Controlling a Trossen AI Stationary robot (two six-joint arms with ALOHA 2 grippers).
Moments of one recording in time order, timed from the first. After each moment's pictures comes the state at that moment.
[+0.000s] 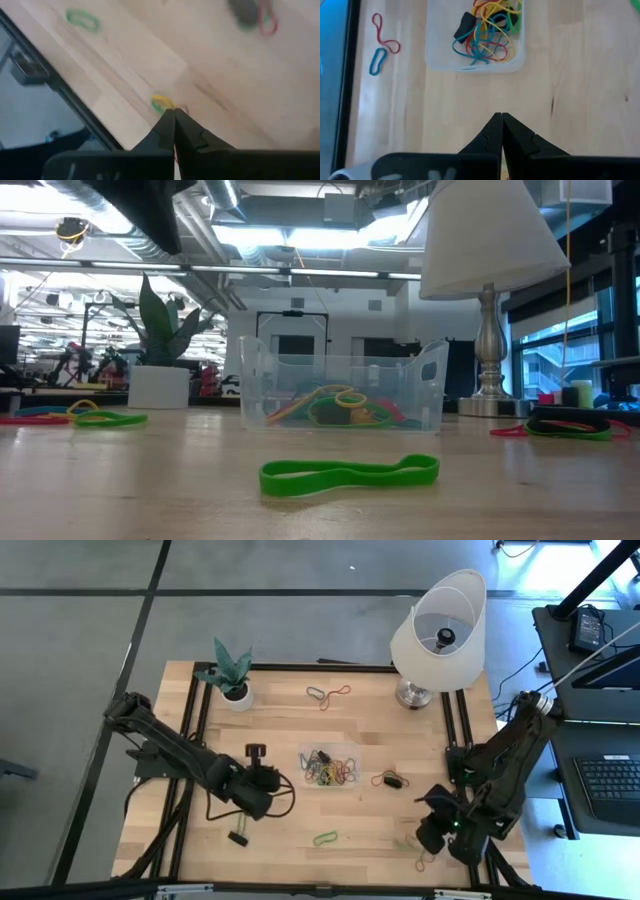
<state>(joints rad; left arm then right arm) -0.53 1.48 1.22 -1.04 -0.53 -0.43 0.99 1.36 1.13 -1.07 0.37 1.84</state>
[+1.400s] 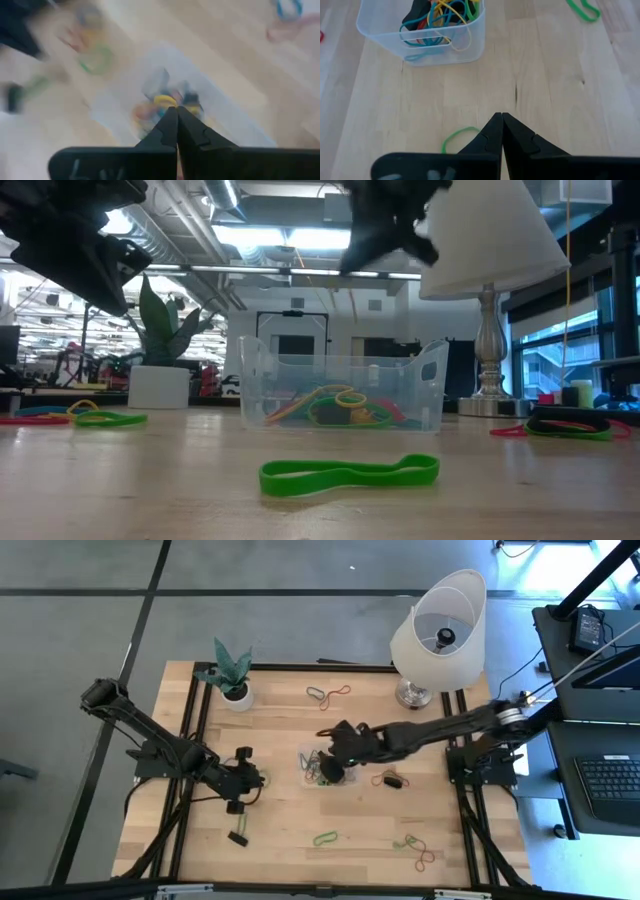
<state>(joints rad) -0.53 1.09 0.61 -0.44 -0.36 -0.37 0.17 1.71 1.38 -0.62 0.36 0.81</state>
